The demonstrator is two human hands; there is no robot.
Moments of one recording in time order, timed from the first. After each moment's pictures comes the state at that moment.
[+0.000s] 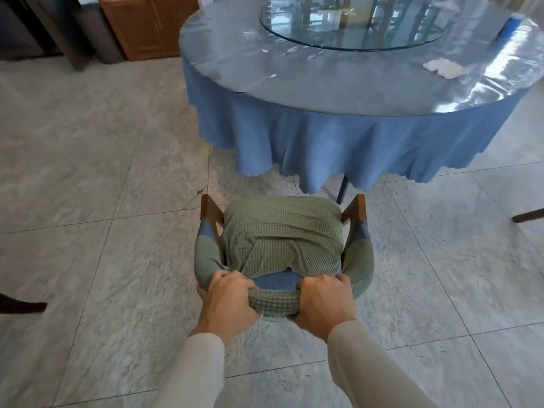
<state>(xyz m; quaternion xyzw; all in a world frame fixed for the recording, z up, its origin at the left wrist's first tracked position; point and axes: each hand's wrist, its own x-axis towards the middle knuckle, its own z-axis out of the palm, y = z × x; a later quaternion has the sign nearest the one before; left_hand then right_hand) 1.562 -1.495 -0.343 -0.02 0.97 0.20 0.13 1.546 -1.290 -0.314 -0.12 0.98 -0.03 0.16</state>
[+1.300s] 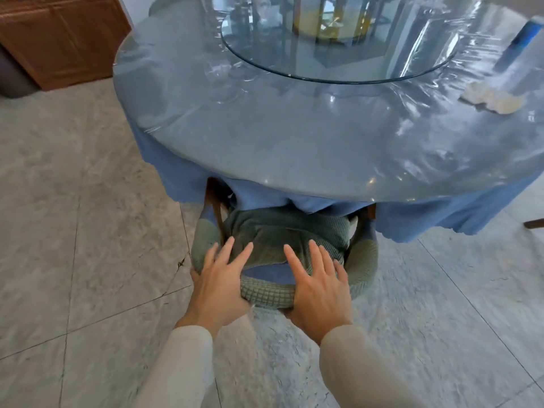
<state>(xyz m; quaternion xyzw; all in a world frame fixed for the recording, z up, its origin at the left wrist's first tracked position) 1.104 -1.645 -0.328 0.09 0.97 0.12 0.19 1.157 -1.453 -0.323 0.01 0.99 -0.07 0.08</state>
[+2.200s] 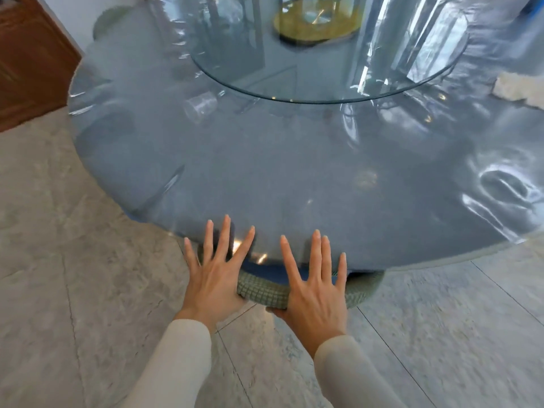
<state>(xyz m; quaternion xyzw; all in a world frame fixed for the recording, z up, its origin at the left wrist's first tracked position) 0.862 -1.701 -0.319 0.25 0.96 0.00 0.11 0.962 -1.534 -0.329 0.12 0.99 -0.10 -0.01</state>
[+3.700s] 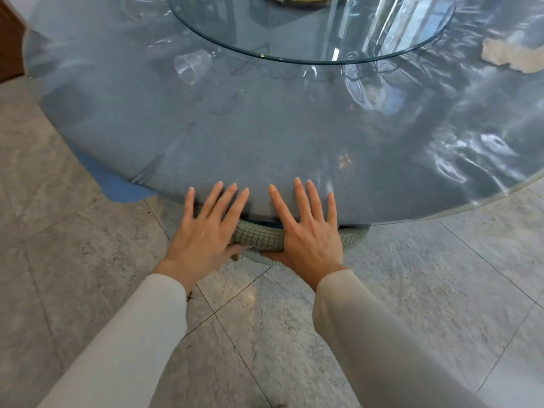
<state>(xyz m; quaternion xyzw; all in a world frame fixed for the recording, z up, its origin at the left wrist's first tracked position) 0.817 -1.768 -0.341 0.43 0.90 -0.03 -0.07 0.918 -1.570 -0.342 0.10 0.99 -0.02 -0.06</state>
